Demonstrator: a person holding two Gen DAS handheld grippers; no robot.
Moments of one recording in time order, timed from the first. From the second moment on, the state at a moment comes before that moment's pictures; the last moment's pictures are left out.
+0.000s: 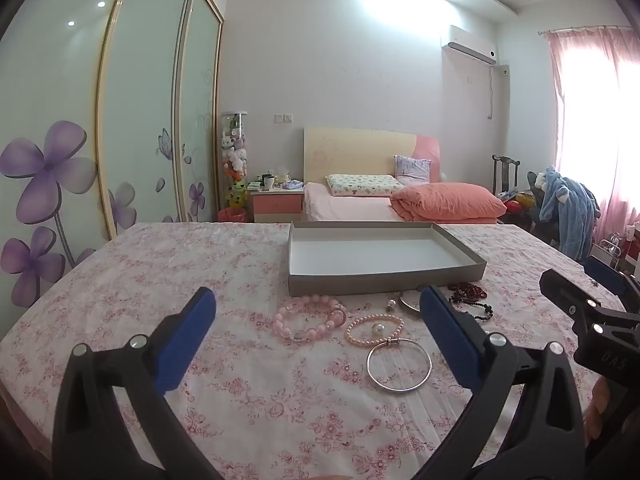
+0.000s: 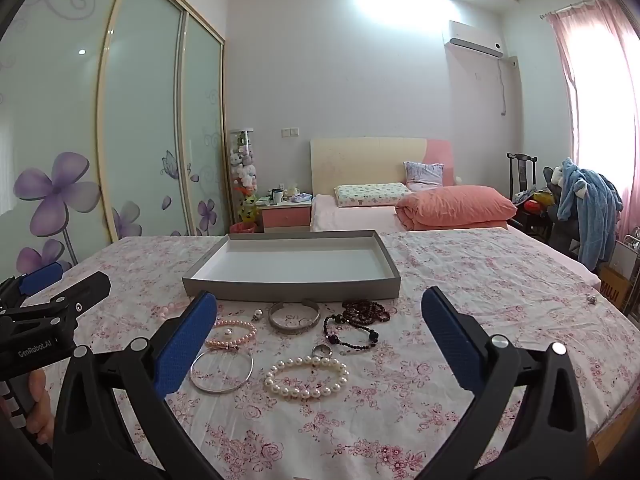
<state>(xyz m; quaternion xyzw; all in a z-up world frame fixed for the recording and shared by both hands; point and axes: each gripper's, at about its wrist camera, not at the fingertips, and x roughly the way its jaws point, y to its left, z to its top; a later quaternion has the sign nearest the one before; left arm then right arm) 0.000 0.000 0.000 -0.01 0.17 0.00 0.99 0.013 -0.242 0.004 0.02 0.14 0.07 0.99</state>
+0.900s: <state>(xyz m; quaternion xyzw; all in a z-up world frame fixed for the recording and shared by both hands) 0.000 0.000 0.000 -0.01 0.17 0.00 0.98 0.014 -0.245 0.003 0.02 0.14 0.07 0.99</state>
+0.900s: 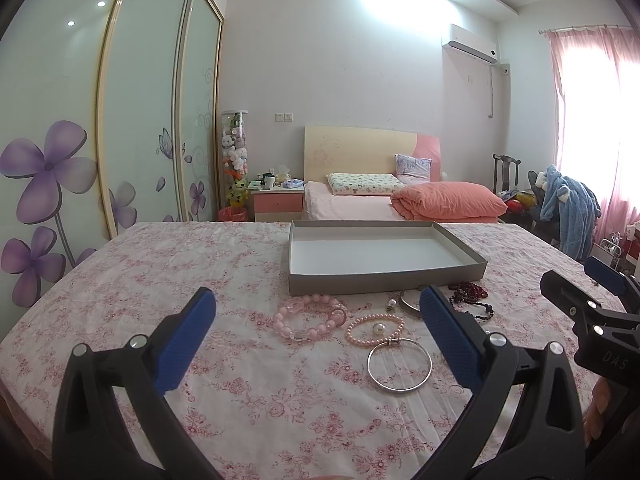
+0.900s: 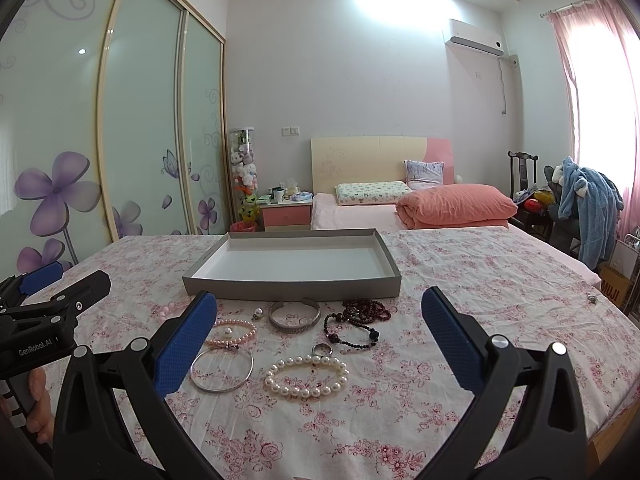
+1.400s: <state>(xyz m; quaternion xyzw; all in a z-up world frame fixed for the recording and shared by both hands) 0.000 0.000 0.000 -0.01 0.17 0.00 0.98 0.014 -0.245 0.001 0.02 0.14 0.07 0.99</state>
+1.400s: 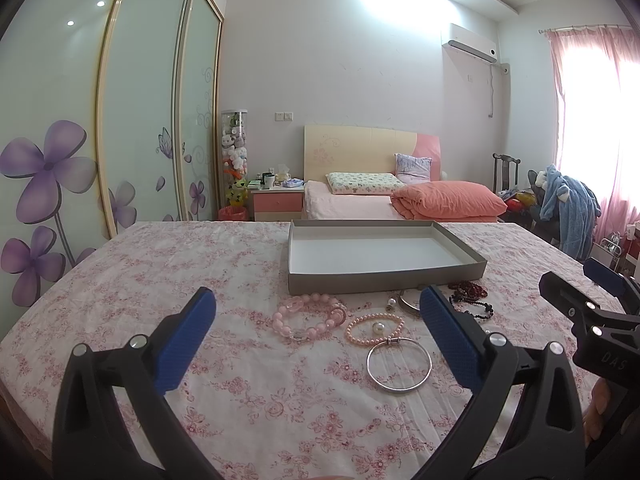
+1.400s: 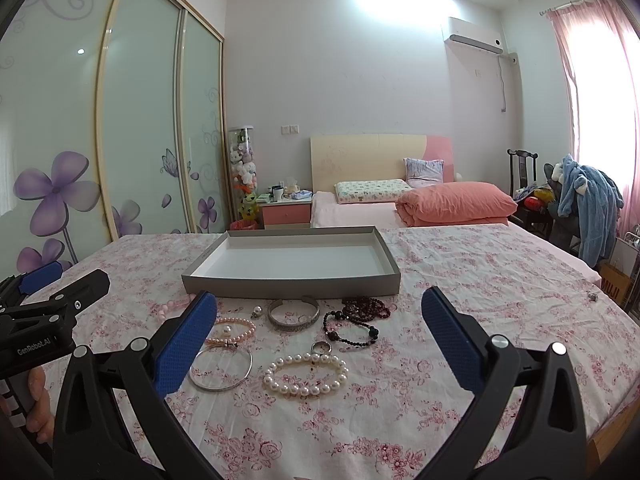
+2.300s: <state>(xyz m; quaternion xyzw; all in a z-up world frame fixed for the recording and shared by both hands) 0.000 0.000 0.000 -0.01 0.17 0.00 0.98 0.015 -0.247 0.000 0.02 0.14 0.07 0.99</state>
